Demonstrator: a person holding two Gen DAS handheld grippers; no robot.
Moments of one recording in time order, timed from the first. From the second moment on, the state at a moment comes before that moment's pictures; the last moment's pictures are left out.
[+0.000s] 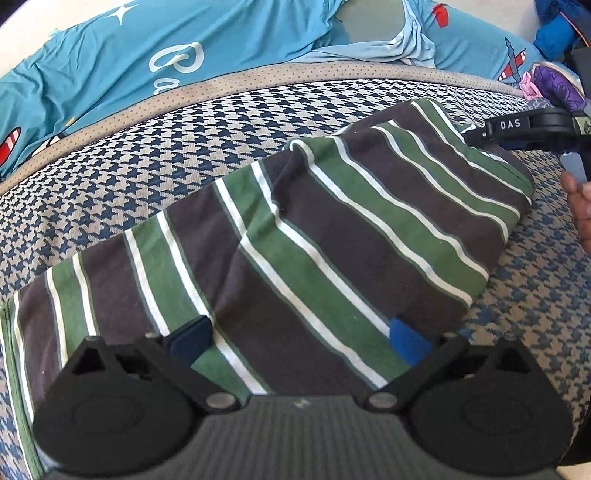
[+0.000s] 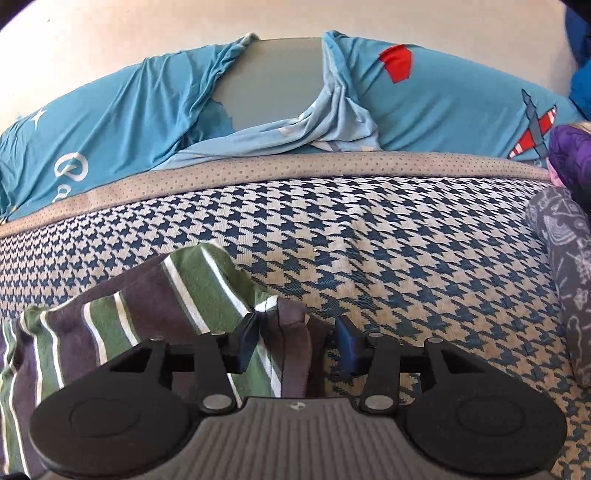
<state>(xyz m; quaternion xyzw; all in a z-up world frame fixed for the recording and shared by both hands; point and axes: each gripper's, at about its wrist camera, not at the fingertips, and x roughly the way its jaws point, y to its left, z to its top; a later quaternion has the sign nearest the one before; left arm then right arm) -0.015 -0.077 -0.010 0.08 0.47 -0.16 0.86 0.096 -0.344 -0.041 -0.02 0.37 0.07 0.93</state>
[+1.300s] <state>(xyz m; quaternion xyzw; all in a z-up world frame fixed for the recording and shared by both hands) -0.023 -0.071 -0.010 0.08 0.49 -0.14 0.86 0.000 -0.321 -0.030 0.02 0.34 0.13 0.93</state>
